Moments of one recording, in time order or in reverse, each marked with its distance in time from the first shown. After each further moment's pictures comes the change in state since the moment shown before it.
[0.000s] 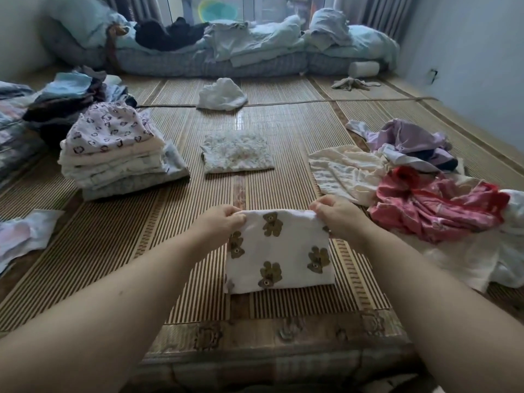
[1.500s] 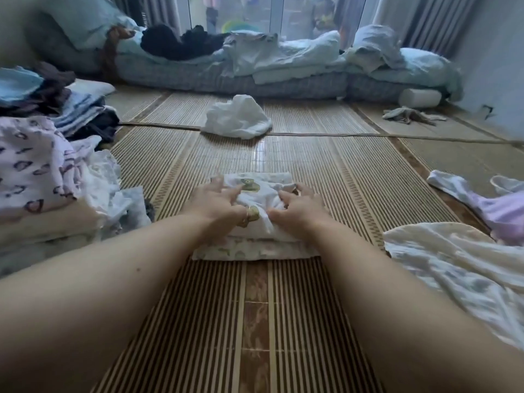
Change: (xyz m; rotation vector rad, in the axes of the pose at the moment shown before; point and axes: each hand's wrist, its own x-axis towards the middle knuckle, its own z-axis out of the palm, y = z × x) left_hand 0.334 -0.027 -0.084 0.621 0.159 0.044; right_hand 0.362 -0.058 0.101 -0.640 0.032 -0.172
